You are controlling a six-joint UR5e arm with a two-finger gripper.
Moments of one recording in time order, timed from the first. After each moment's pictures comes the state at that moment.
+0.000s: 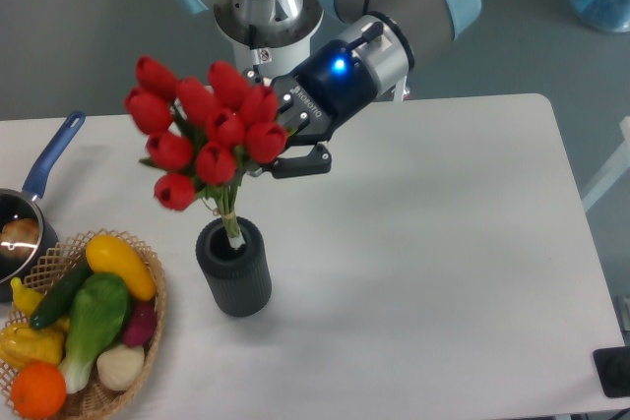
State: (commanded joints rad) arm 2.68 -1.75 -1.75 -0.84 -0.03 1.01
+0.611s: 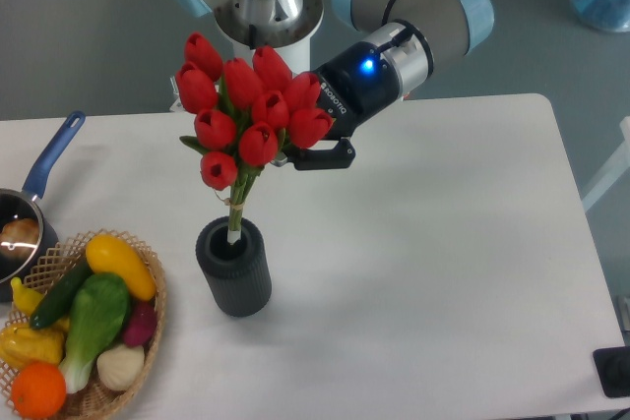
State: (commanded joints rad) arm 2.68 -1.75 -1.85 -0.83 -0.03 1.10
